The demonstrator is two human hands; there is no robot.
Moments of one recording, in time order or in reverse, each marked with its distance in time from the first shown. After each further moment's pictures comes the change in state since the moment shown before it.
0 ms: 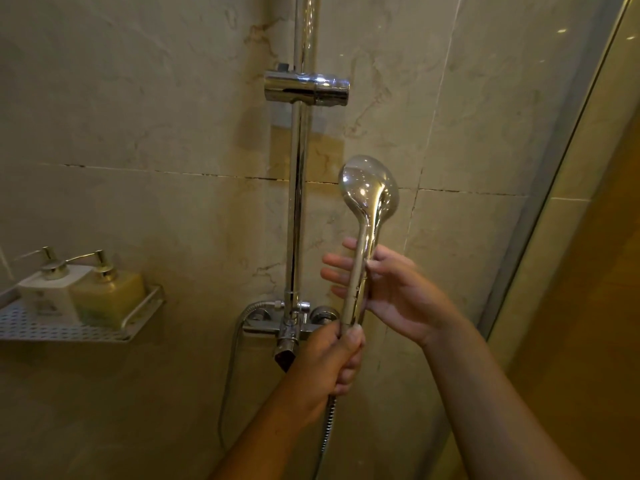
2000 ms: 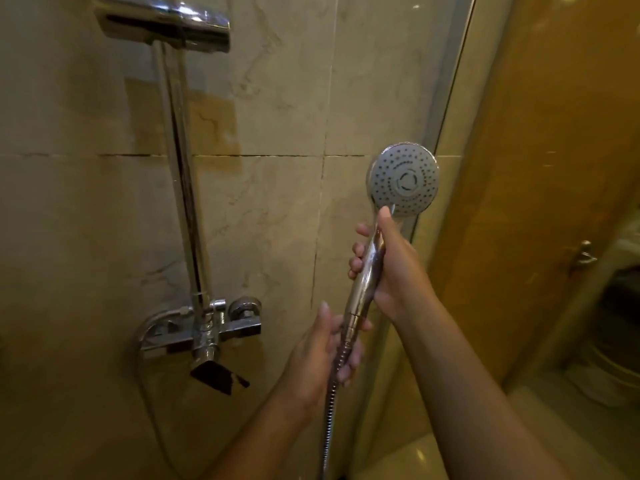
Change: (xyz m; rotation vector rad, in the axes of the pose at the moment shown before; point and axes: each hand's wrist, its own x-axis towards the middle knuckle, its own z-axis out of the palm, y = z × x) left_hand 0.040 -0.043 0.042 -0.128 -0.282 -0.140; right_hand -0.036 -0.012 -0.025 0.015 0.915 -0.161
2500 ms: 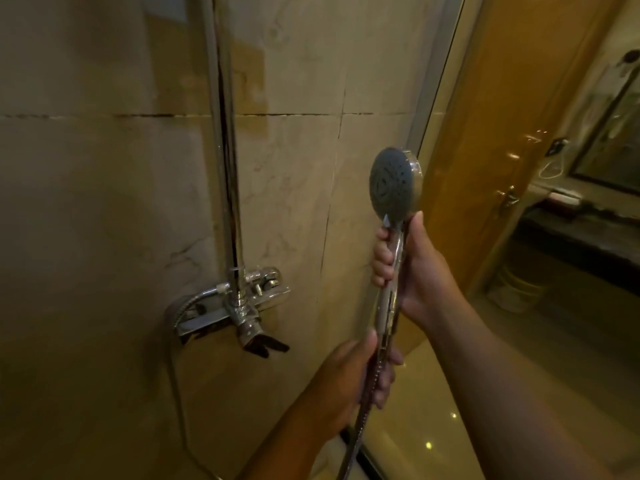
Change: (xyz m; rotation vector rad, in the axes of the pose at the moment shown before) left_hand -0.070 -0.012 -0.072 -0.161 -0.364 -0.348; right_hand -0.056 0.064 0.039 0.087 0.018 -0.031
